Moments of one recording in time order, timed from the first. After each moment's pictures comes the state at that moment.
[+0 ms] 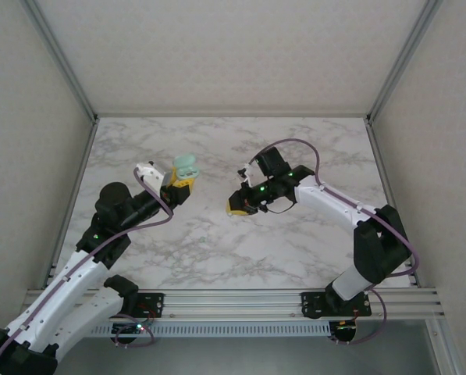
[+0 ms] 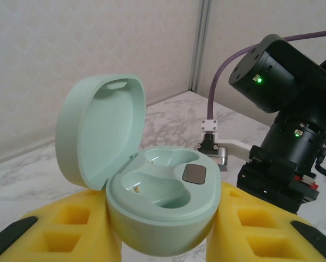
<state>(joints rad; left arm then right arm) -0.49 0.73 0.66 0.00 0.29 -0.03 0.65 1.57 1.16 -0.60 -0.83 0.63</state>
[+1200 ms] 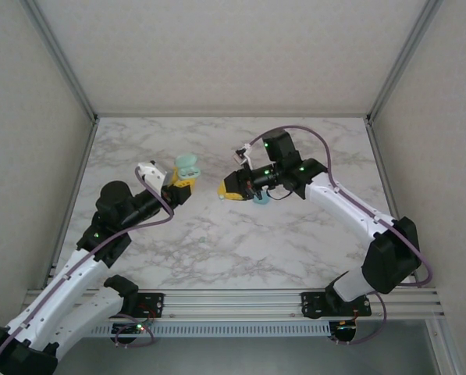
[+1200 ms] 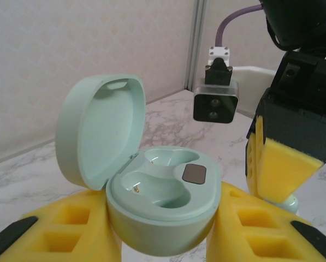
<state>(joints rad) -0.49 0.75 0.68 0.00 0.32 -0.03 0.63 1.48 1.25 -0.45 -1.02 0.85</state>
